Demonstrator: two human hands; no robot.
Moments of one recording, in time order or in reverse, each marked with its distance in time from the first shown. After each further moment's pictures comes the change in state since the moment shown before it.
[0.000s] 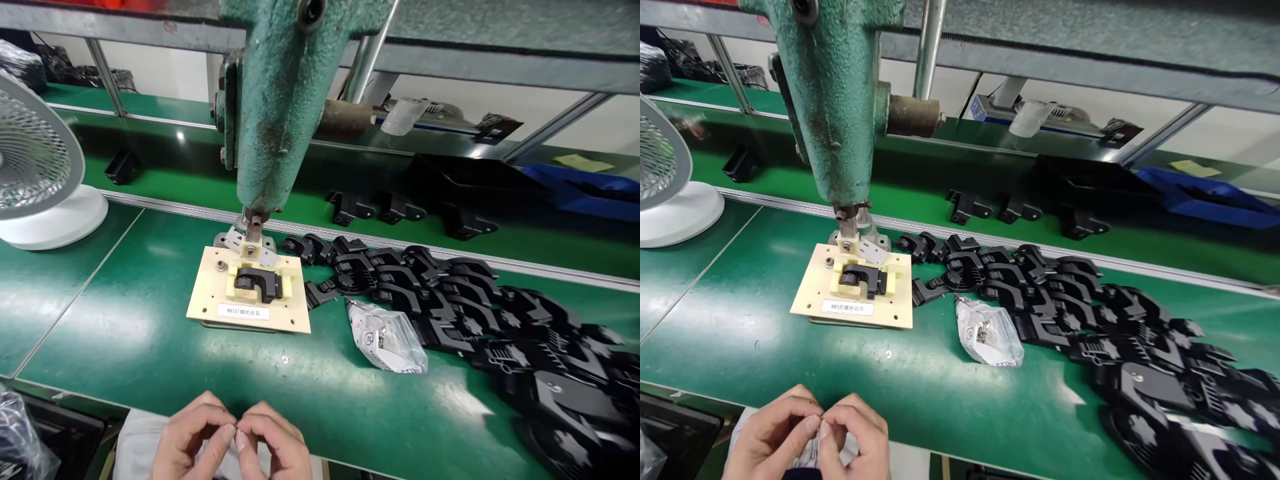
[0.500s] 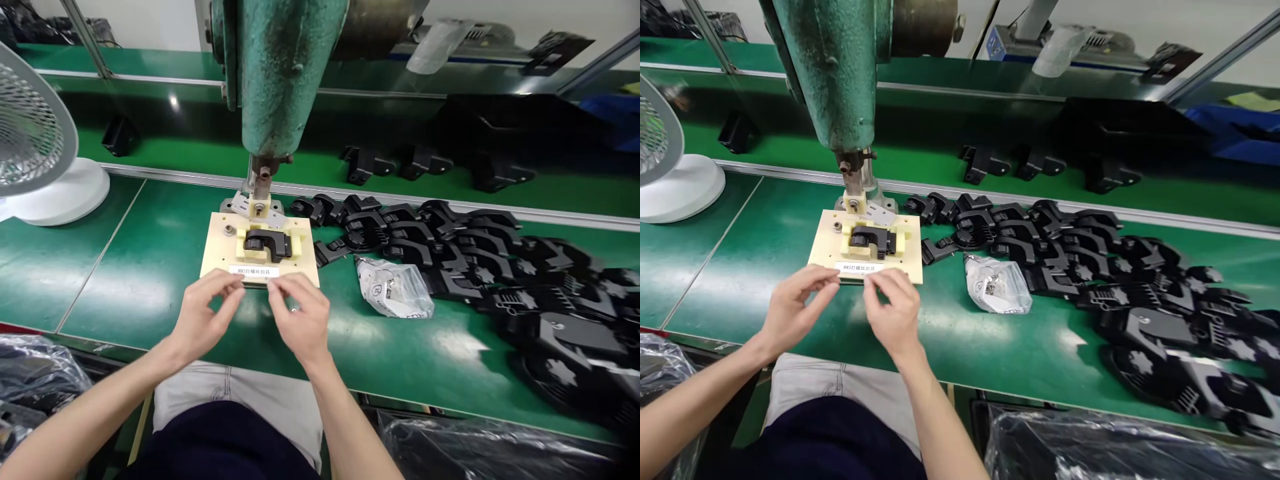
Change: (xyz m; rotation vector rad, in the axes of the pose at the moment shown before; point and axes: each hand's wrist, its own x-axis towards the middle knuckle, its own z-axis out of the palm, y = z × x) left_hand 0.090 0.053 -0.023 0.345 -0.035 0.314; right_hand 0.085 -0.003 -0.011 -0.218 0.289 -0.210
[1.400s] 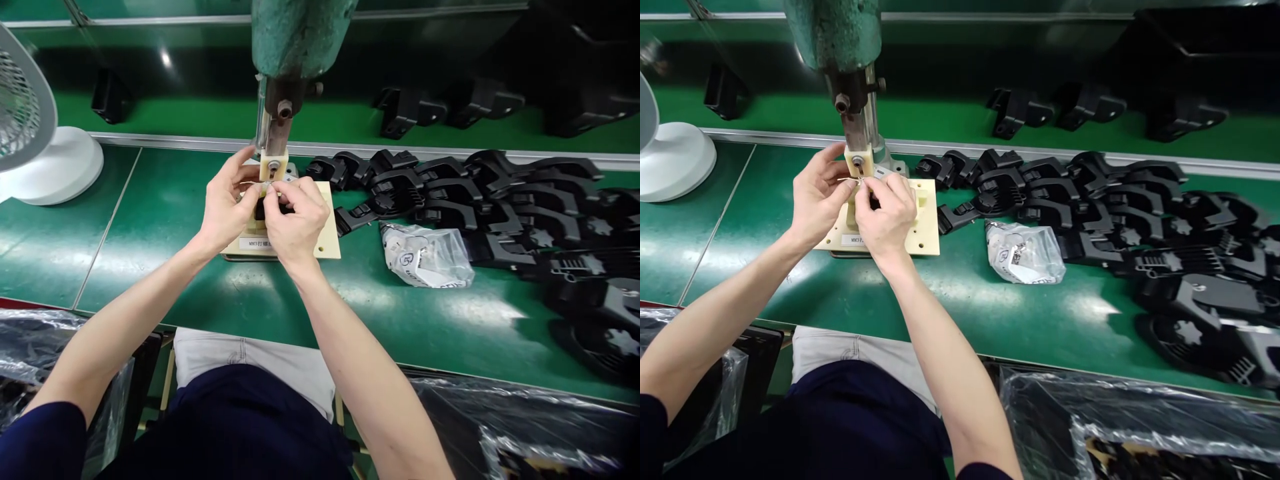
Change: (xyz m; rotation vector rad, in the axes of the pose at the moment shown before) left_hand 0.112 -0.047 0.015 -0.157 -0.007 0.319; right_hand 0.075 0.023 0.064 -0.175 0.345 -0.148
